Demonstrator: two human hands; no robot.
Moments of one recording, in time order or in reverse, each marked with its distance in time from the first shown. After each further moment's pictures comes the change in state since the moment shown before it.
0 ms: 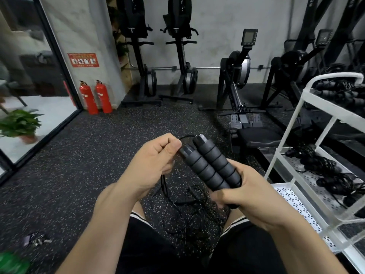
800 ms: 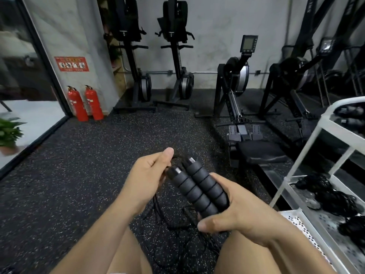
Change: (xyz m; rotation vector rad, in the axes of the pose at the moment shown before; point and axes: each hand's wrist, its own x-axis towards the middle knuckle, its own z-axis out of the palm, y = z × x) left_hand 0.126 -0.044 -0.015 0.123 0.208 -0.143; right_hand 0.116 -0.003 -0.072 -0.183 -0.093 0.197
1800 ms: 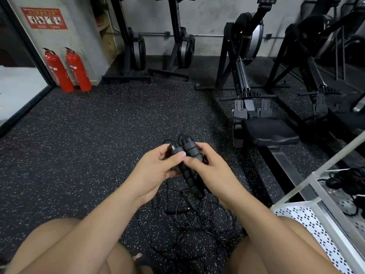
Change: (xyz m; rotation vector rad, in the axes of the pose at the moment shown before) left_hand 0.100 -0.119 0.014 -0.294 -0.117 -0.363; right_hand 0.165 0.082 -0.031 -0.033 0.363 0.014
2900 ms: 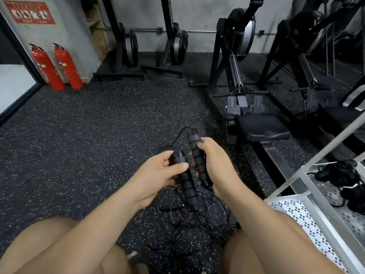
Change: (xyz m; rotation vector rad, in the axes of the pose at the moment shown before) left_hand 0.001 -0.018 0.011 0.142 -0.122 -0.111; right_hand 0.008 0.002 -0.010 0.149 0.217 0.162
